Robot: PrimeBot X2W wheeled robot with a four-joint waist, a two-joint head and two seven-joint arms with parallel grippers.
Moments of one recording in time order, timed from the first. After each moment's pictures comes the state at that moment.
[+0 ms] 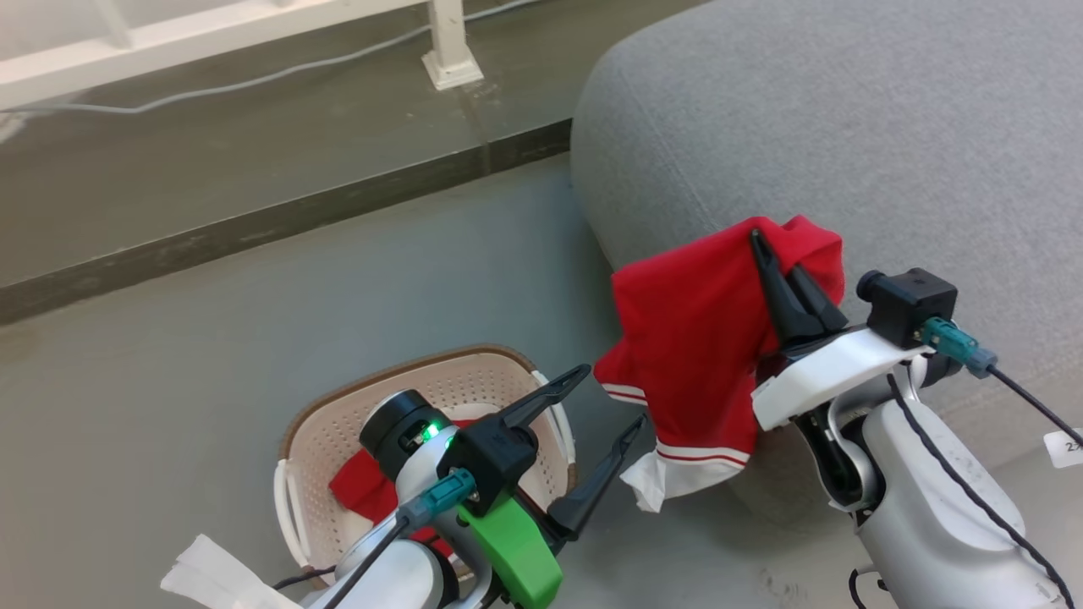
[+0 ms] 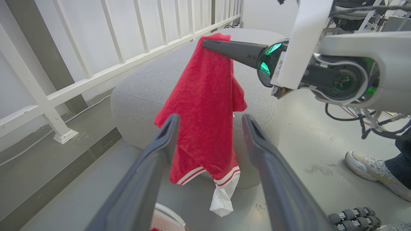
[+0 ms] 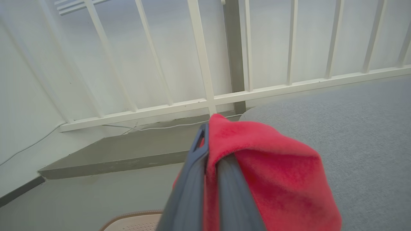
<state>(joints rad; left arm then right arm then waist) -0.31 0.19 -0.83 -0.04 -0.40 -0.10 -0.05 -0.30 -0.14 0.38 0.30 0.38 0.03 -0.24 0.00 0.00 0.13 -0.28</state>
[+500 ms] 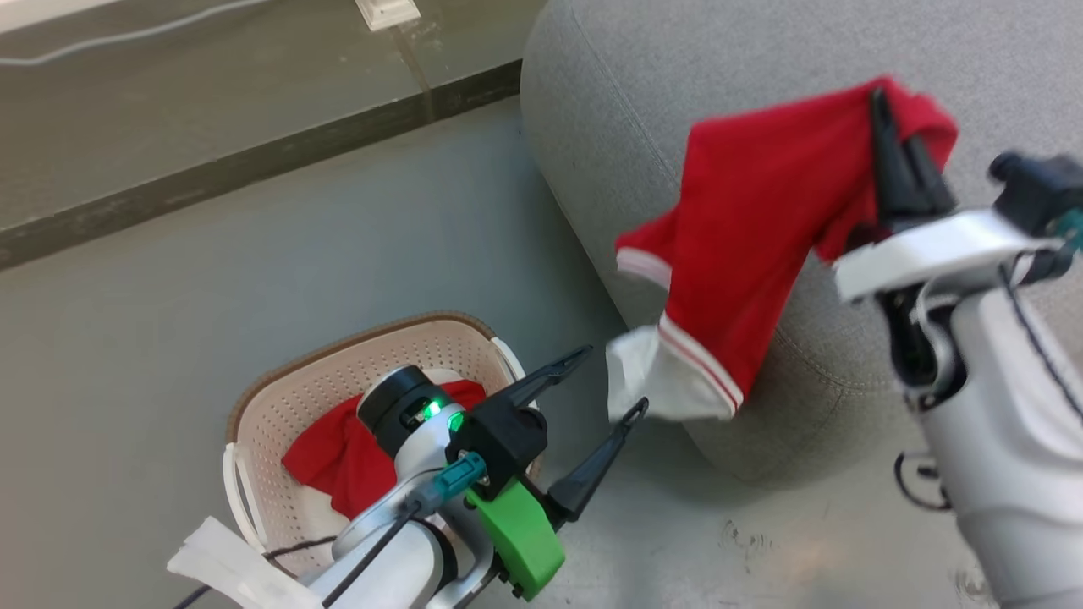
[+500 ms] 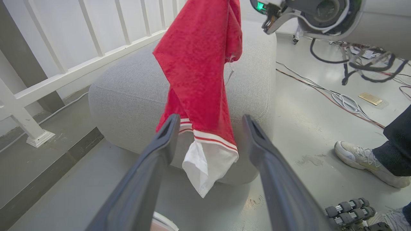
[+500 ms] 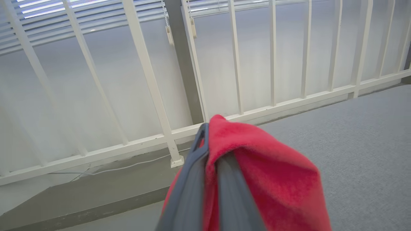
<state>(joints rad) -0.35 0.19 -0.84 -0.05 -0.37 -0.10 -0.01 -0.45 -0.17 0.22 0.29 0.43 0.00 -0.24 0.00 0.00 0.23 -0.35</state>
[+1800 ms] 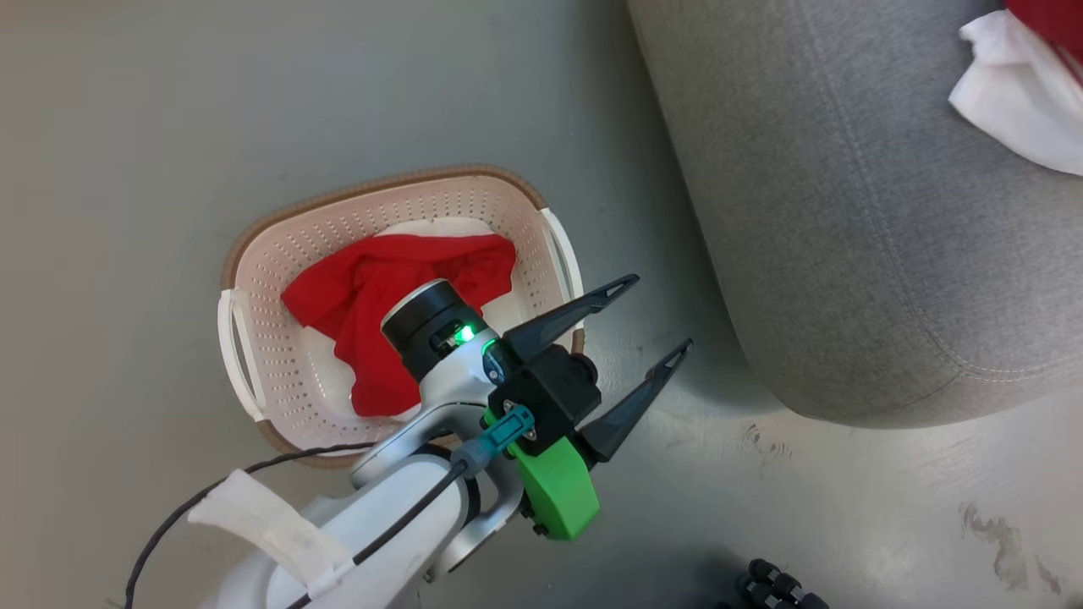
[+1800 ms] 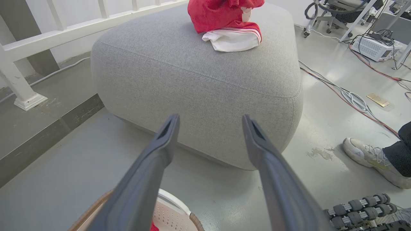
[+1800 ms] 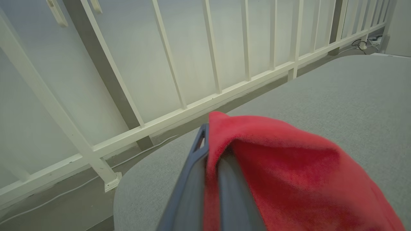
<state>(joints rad) -0.54 0.18 -0.90 -0.07 -0.31 -0.12 0.02 -0.91 -0.37 -0.06 0.68 0.54 -0.03 -0.23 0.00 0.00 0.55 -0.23</state>
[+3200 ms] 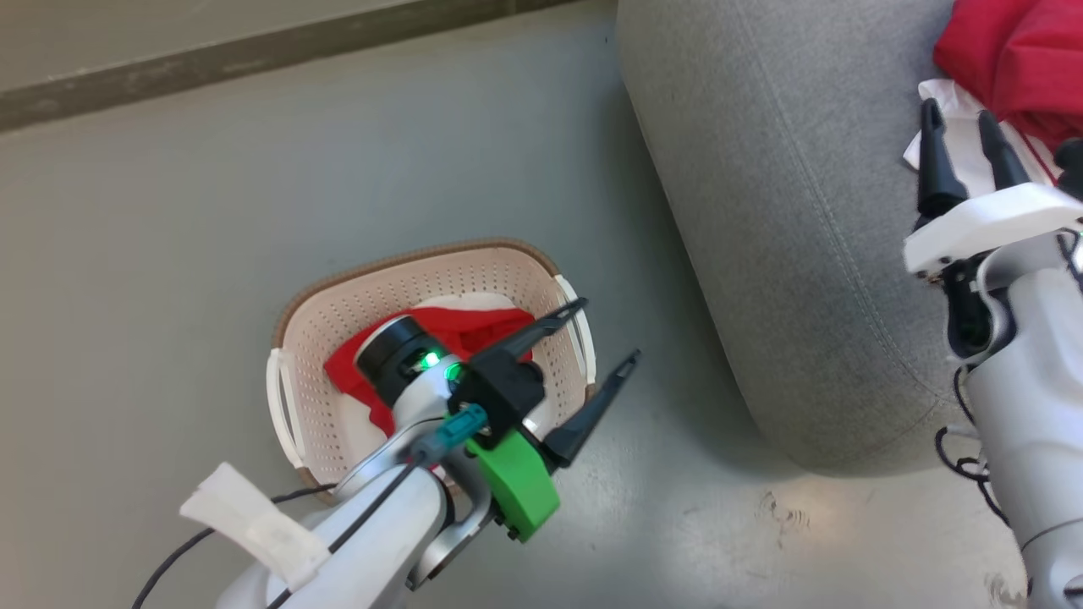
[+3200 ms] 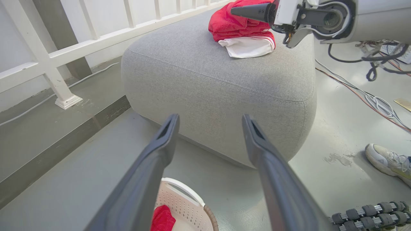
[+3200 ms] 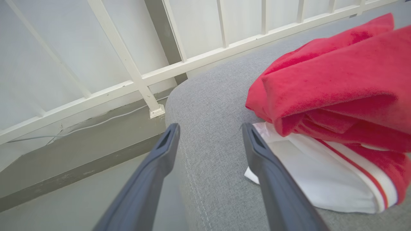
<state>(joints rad) -0.50 0.18 -0.90 0.10 -0.37 -0.10 -0.10 -0.64 -0.21 0.08 0.76 0.45 0.10 -0.25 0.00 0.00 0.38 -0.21</state>
